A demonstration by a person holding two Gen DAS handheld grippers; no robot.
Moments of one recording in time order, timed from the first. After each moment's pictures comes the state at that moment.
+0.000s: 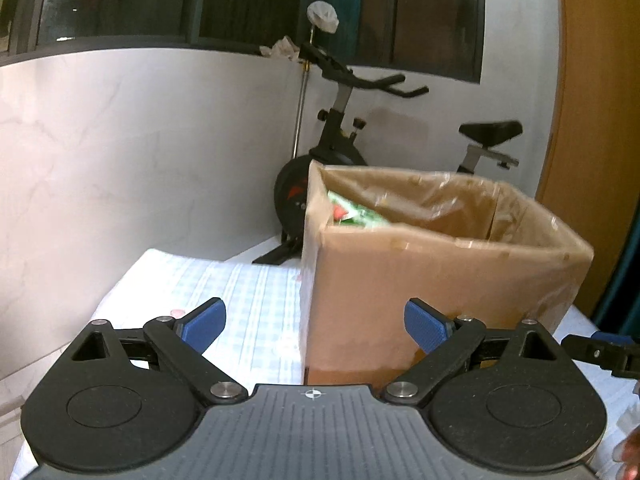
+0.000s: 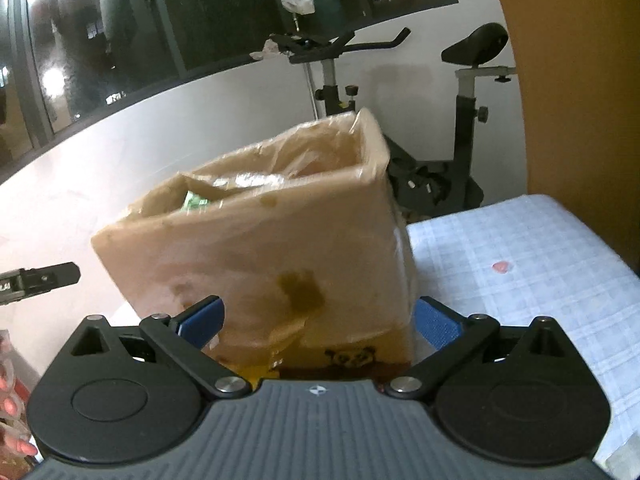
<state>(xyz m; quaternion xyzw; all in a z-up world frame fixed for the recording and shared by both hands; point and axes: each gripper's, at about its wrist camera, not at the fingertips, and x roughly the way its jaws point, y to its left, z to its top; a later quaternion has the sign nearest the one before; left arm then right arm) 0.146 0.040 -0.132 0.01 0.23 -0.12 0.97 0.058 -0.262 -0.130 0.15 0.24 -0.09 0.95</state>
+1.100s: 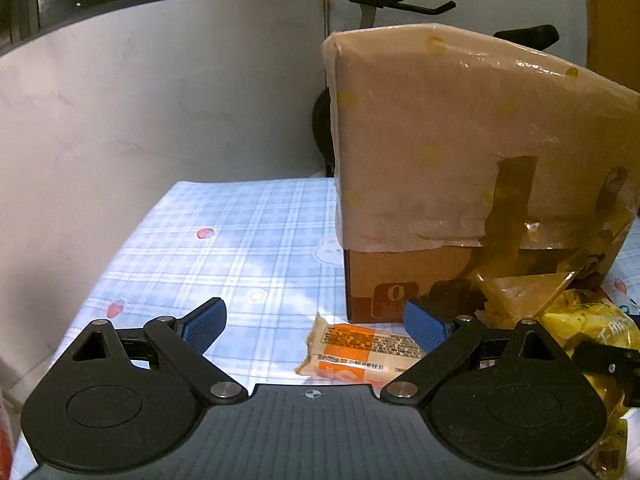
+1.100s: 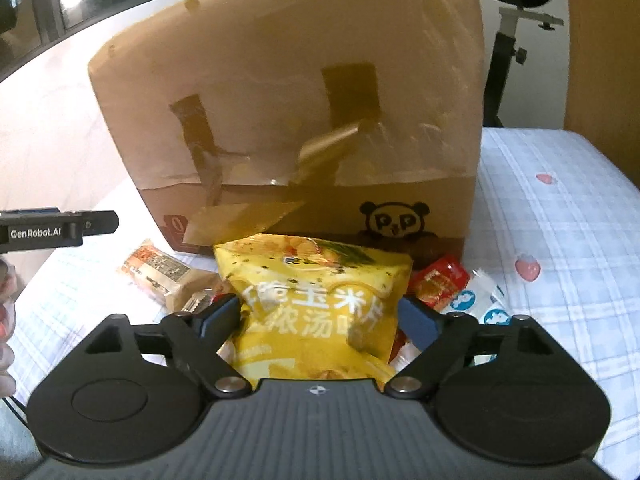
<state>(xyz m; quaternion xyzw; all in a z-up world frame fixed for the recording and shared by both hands) 0.152 0.035 -0.193 0.08 0.31 -0.06 0.94 0.076 -0.221 -0.220 0.10 0.35 -0.06 0.93</state>
